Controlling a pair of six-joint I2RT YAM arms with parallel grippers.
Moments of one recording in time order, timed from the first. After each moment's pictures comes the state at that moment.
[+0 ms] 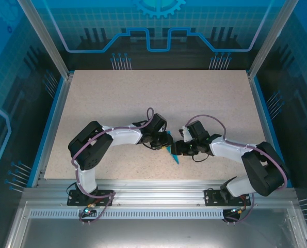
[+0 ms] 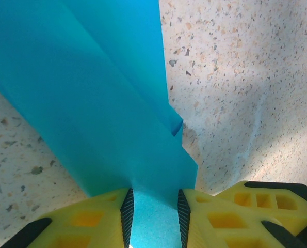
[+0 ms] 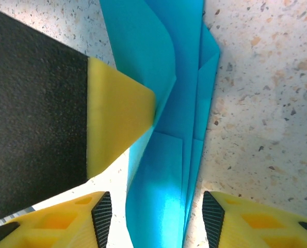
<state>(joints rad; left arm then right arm) -0.75 1.88 1.06 -0.18 0.34 -1.03 0.52 1.42 0.58 -0.21 -0.44 0.52</state>
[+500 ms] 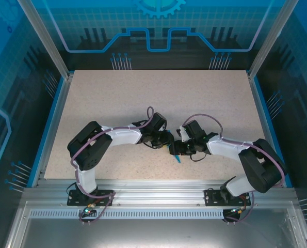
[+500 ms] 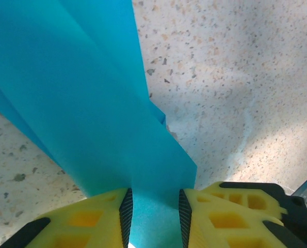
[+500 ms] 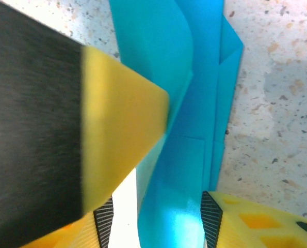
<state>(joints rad) -0.75 1.87 1.06 -0.15 0.34 -1.03 0.56 1.46 0.62 -0.23 -0.40 0.51</state>
